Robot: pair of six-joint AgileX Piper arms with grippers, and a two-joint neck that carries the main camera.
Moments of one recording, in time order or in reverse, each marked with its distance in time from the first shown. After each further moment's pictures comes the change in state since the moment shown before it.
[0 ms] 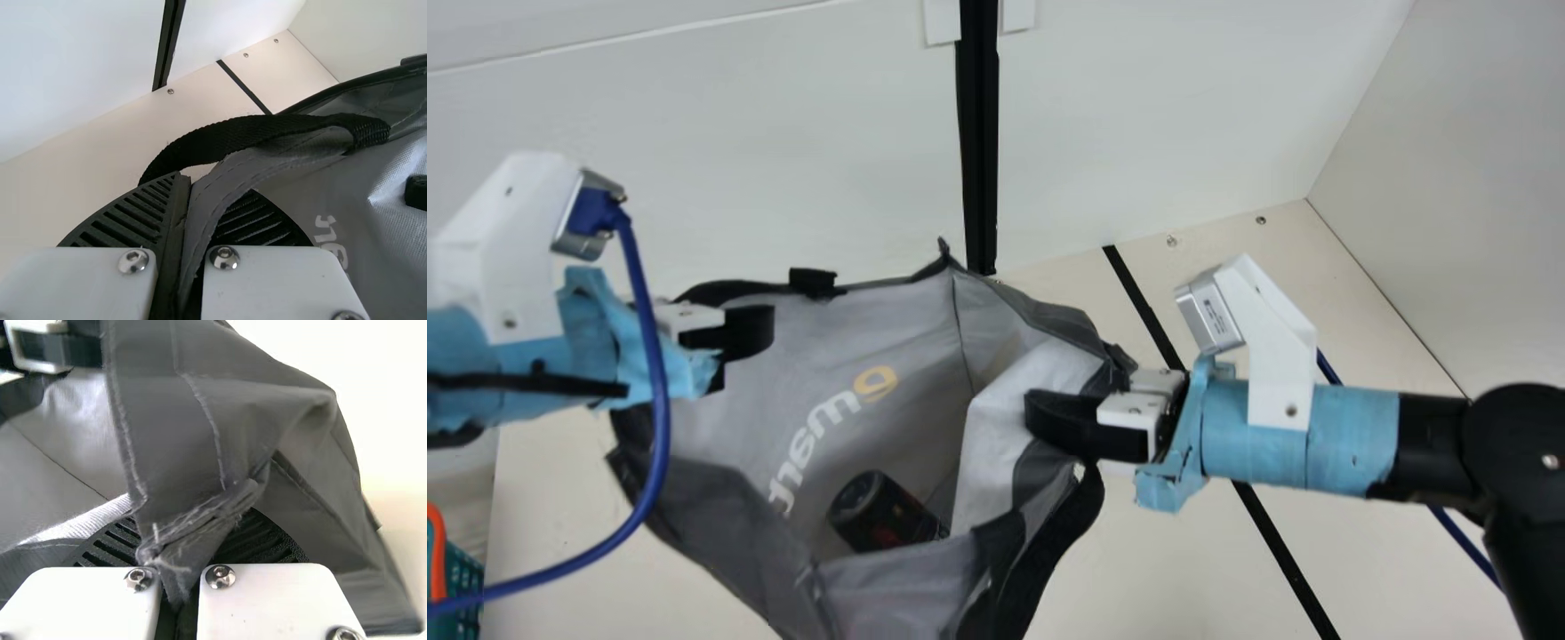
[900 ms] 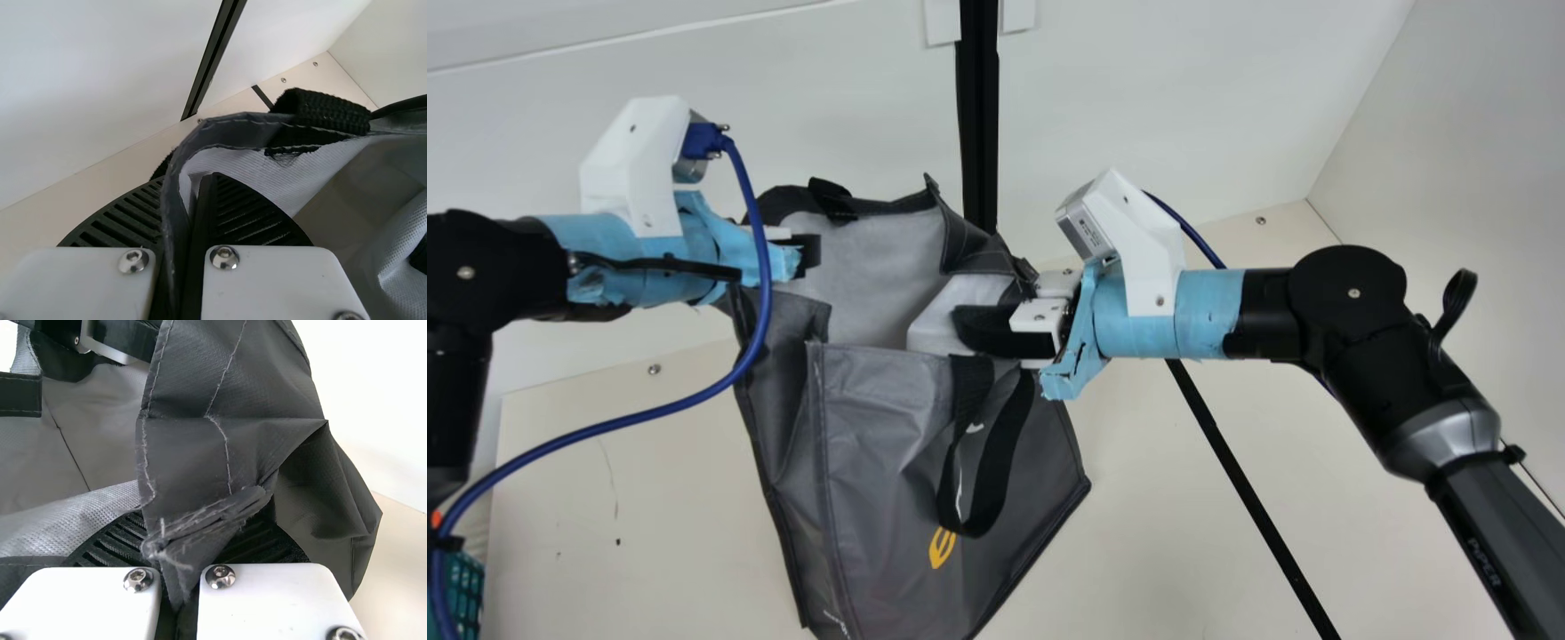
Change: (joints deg) left arm -2.5 21.6 -24.2 5.6 0.0 -7.2; right arm 9.0 20.4 -12.3 3.5 -8.1 -19.7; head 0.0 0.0
